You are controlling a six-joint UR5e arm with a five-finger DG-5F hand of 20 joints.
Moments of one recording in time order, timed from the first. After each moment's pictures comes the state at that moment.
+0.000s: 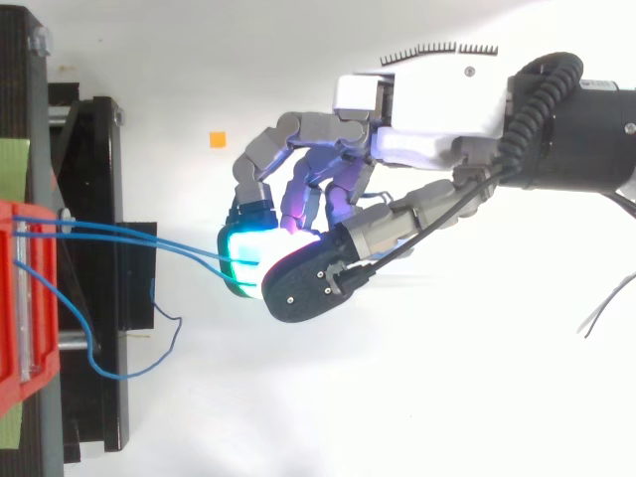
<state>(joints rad) 0.07 -2.24 -1.22 -3.02 -1.46 -0.03</state>
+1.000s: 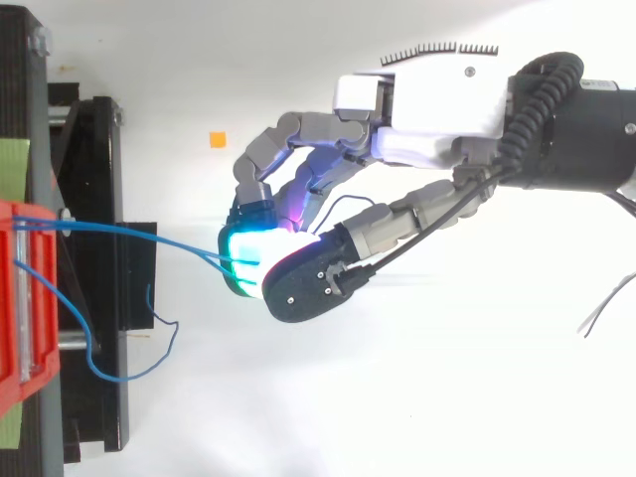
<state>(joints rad) 0.07 -2.24 -1.22 -3.02 -1.46 -0.04</state>
